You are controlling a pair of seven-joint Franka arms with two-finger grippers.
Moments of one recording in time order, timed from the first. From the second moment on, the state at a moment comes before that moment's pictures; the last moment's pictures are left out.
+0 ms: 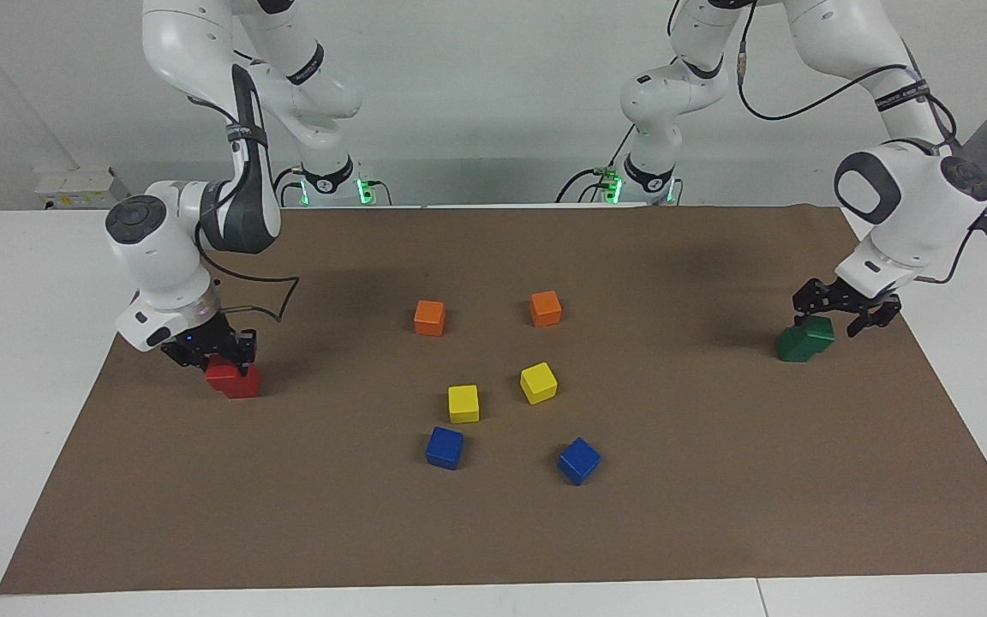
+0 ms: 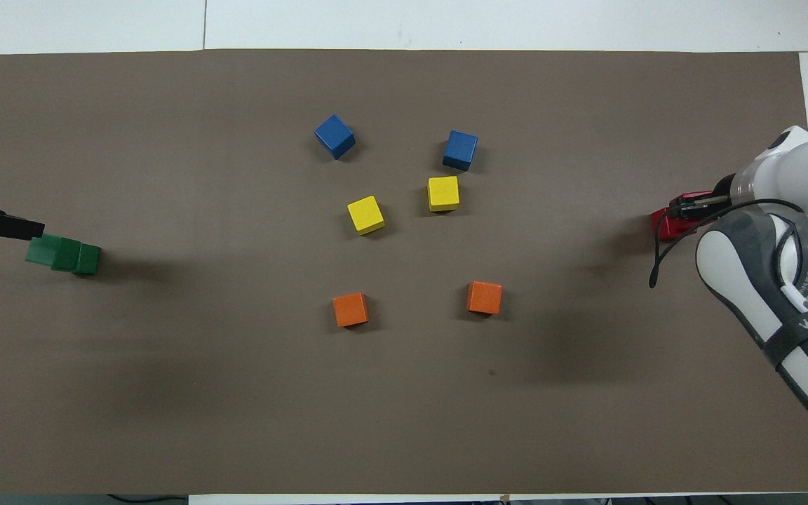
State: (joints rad) left arm 0.30 0.13 -0.08 -1.84 -0.04 2.03 0.58; right arm -0.24 0.20 0.13 -2.02 -0.10 2.30 -0.10
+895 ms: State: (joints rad) left arm 0.23 -0.07 -0.10 -1.75 -0.05 1.74 0.11; right arm -0.24 0.19 0.13 -2.06 -0.10 2.32 -0.10
